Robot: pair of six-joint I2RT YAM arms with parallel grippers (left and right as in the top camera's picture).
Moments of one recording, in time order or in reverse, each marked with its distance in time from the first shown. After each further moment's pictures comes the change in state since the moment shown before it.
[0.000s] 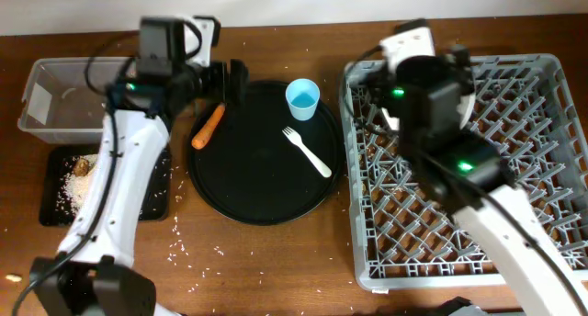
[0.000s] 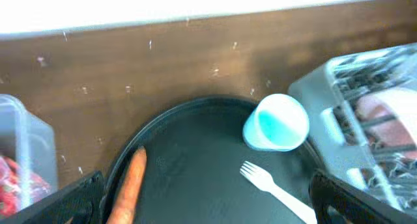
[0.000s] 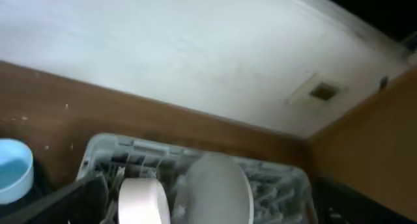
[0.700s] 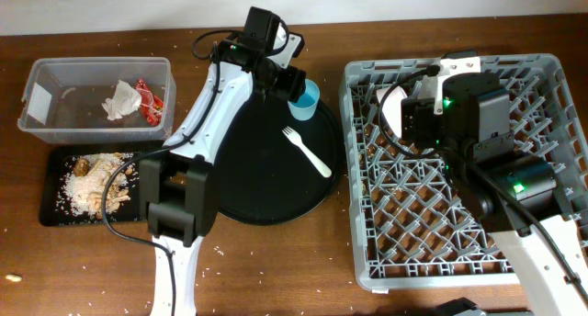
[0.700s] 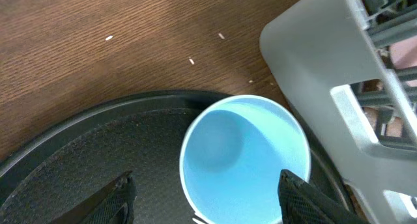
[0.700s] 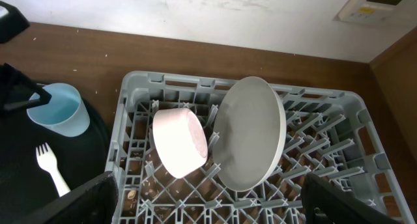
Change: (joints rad) left arm -0.208 0.601 0.436 -0.153 0.024 0.080; right arm -0.125 -0.105 0.002 -0.329 -0.254 0.227
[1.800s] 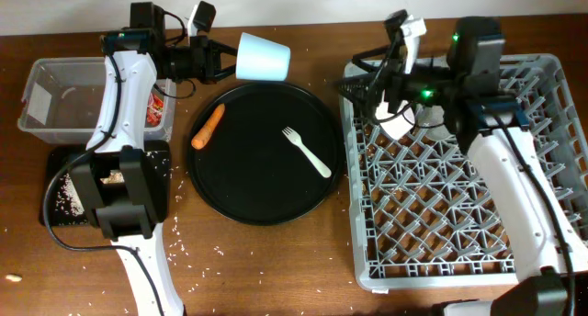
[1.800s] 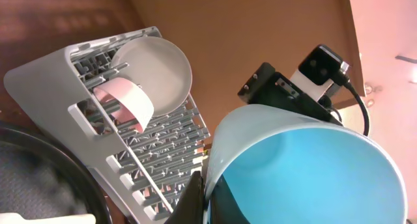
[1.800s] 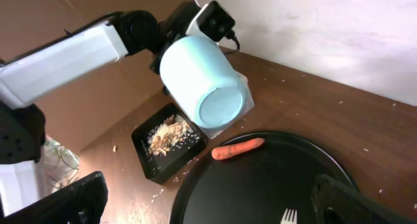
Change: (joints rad) left arm 0.374 -0.017 0.043 -0.266 1.280 0.086; right arm -0.219 0.354 -0.002 0.551 -1.423 0.007
